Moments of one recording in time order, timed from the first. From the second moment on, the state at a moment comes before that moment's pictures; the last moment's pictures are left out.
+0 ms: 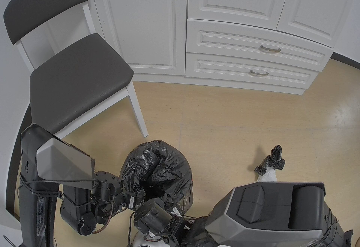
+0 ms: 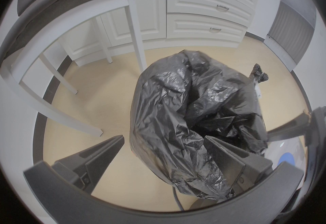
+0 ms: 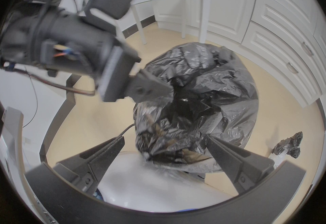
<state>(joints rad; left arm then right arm) -0.46 2.40 -0.28 -1.52 0.21 0.00 1.12 2.51 -1.22 -0.54 -0.43 0.23</state>
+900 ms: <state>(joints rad) -0.32 2.42 -0.26 -1.53 0.16 -0.04 0.93 2.35 -1.33 -0.36 -0.46 0.21</state>
